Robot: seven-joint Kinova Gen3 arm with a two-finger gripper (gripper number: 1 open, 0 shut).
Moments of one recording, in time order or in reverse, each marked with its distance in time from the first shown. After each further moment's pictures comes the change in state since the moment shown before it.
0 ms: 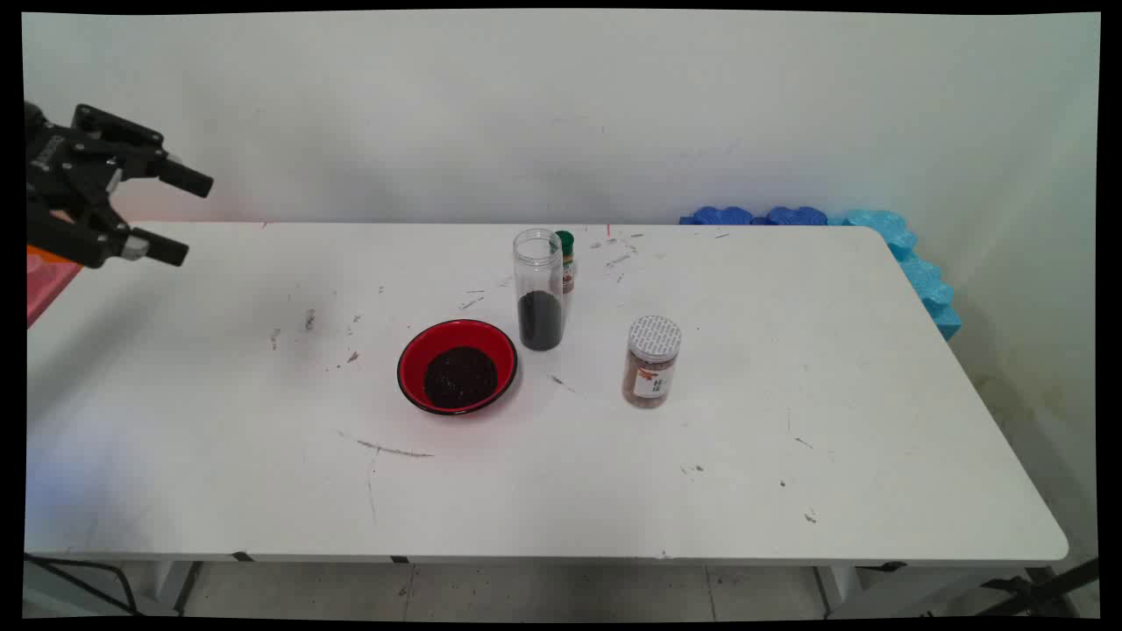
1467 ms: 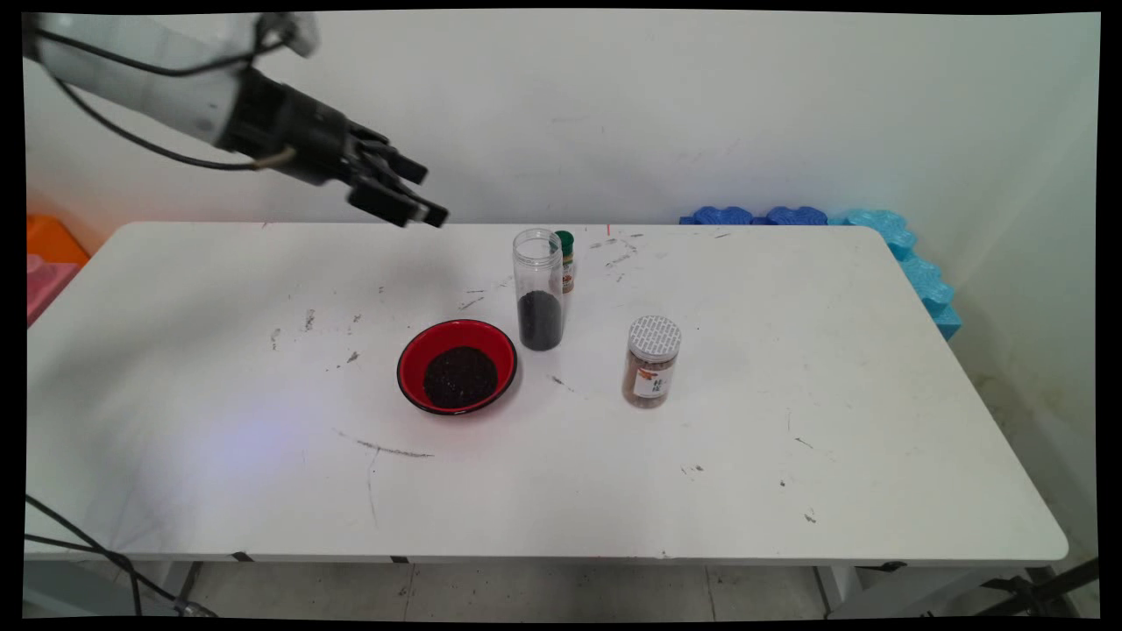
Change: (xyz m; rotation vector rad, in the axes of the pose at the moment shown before) arm 0.080 -0.060 0.190 0.114 0.006 -0.201
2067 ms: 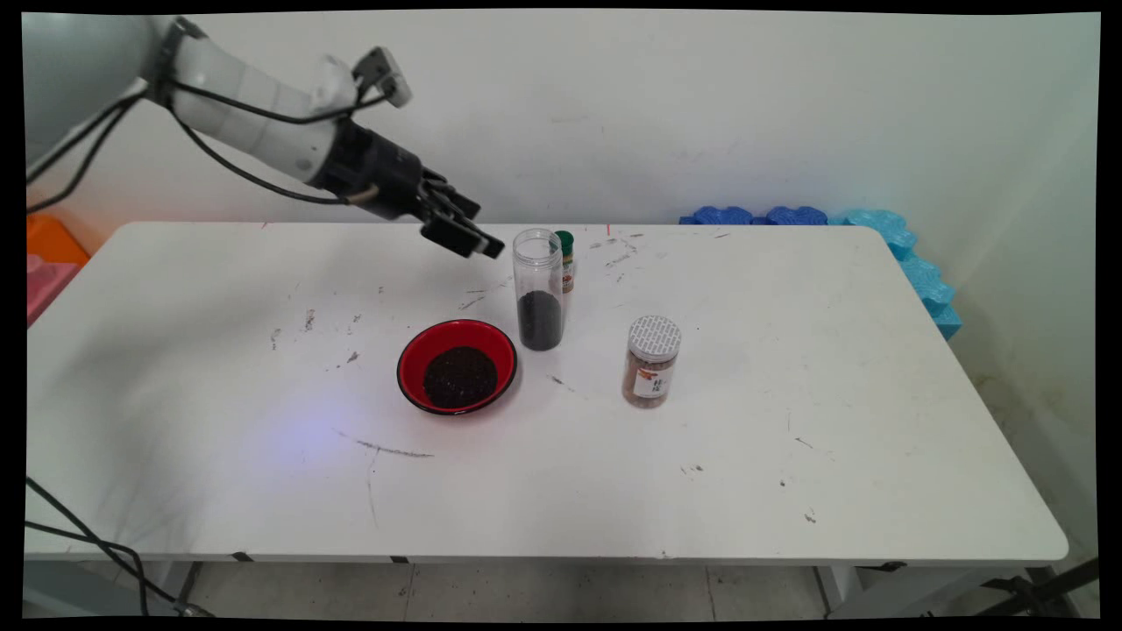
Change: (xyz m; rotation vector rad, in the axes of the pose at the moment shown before) arm 0.004 0.000 0.077 -0.032 -0.037 -0.045
